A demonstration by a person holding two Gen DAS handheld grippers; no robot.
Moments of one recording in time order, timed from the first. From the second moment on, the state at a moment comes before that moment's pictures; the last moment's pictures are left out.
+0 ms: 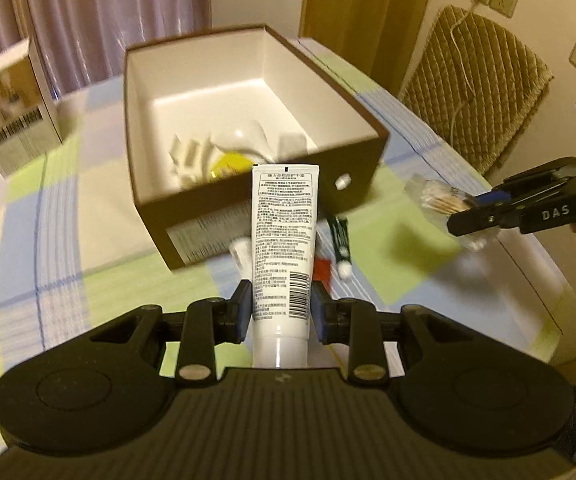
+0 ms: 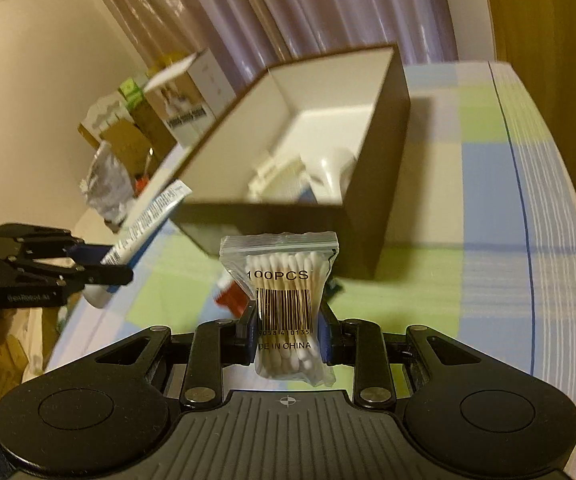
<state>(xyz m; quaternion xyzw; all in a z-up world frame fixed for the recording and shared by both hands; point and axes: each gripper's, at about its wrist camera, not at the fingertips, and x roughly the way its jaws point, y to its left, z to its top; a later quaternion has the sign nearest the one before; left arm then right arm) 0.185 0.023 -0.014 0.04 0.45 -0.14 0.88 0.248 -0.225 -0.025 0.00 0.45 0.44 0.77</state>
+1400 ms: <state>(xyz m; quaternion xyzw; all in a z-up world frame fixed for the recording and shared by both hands) 0.427 0.029 0.026 0.15 0.44 -0.14 0.88 0.408 -0.054 -0.017 -0.09 0.44 0.40 0.80</state>
